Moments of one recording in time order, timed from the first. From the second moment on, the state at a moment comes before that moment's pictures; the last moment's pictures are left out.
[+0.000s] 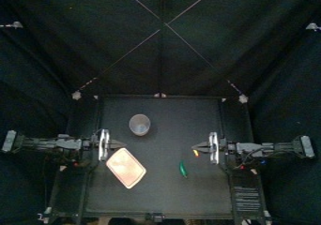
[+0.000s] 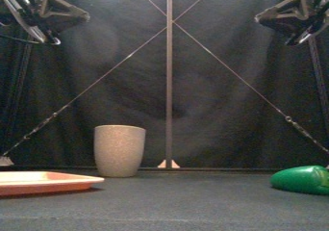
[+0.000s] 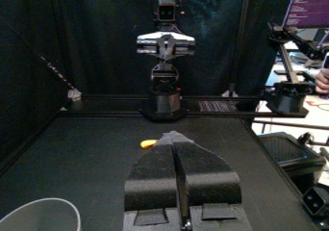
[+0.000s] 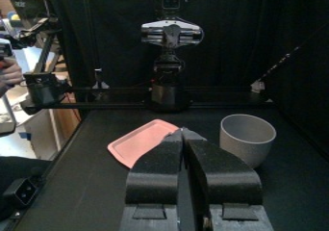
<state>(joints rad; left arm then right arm) 0.00 -0.96 1.19 0.00 -0.29 0.00 0.00 -0.97 1.17 0.00 -0.30 0.00</state>
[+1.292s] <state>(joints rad) 0.04 -0.96 1.21 -0.06 -0.23 0.00 -0.19 -0.67 1.43 0.12 -0.37 0.15</state>
